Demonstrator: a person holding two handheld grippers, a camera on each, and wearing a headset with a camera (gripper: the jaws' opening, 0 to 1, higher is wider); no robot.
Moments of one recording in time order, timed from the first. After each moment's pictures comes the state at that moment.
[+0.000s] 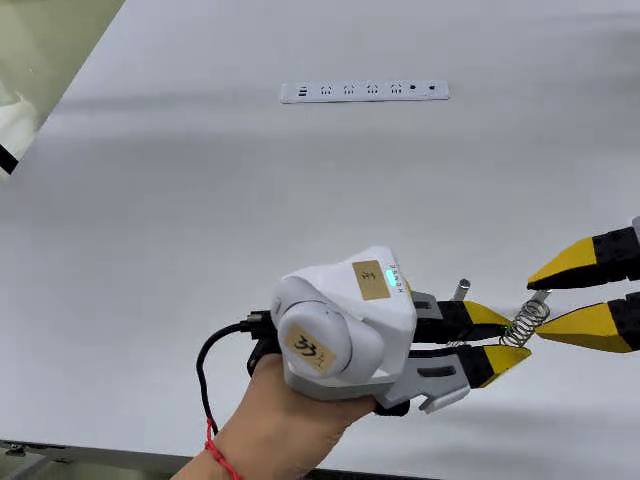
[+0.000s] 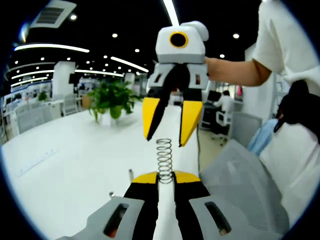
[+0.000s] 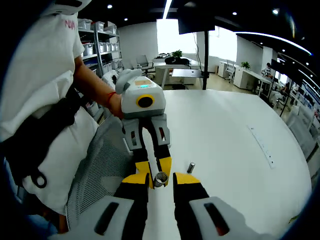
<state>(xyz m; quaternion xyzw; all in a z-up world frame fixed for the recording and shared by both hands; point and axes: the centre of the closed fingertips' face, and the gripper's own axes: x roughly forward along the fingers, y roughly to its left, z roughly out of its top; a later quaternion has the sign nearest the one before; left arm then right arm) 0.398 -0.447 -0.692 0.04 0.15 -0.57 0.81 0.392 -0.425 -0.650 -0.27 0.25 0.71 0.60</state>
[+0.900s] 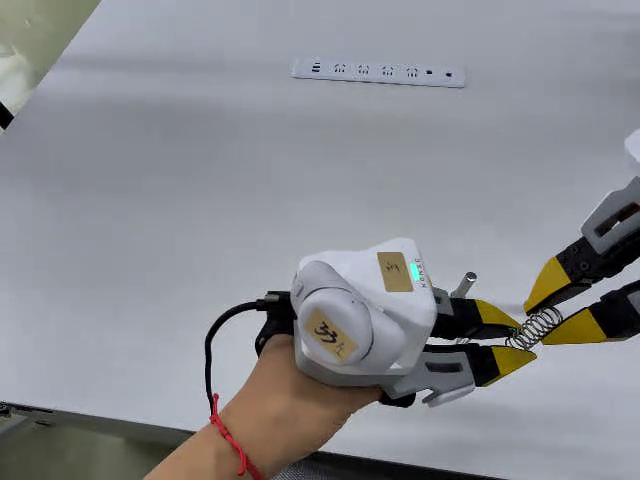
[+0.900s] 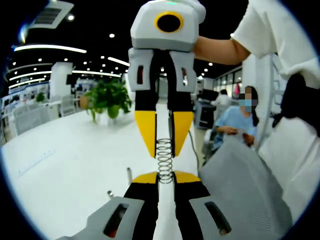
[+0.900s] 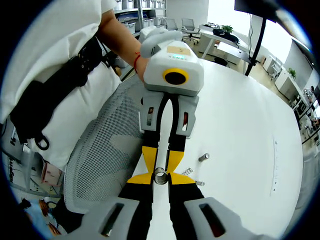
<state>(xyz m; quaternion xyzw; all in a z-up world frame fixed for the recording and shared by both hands) 0.395 -0.445 -0.697 0.04 0.15 -0.58 0.80 0.385 -0.425 -0.675 -0.42 0.28 0.74 0.44</state>
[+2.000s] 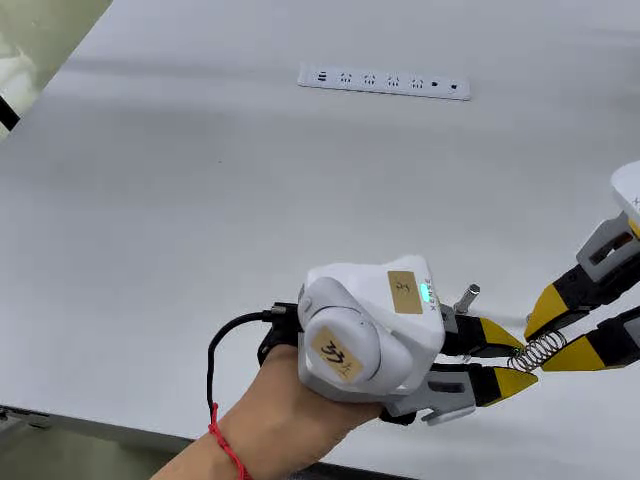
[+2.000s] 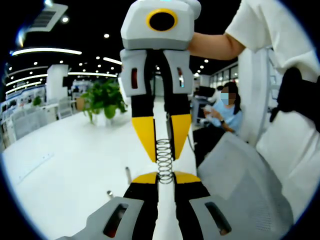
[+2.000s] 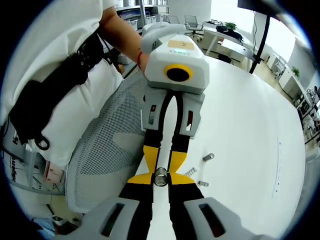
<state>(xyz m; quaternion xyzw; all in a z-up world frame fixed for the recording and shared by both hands) 0.391 -0.443 -0.698 0.06 0.15 -0.59 0.79 0.383 -0.425 -0.681 -0.43 0.29 0.74 0.43</state>
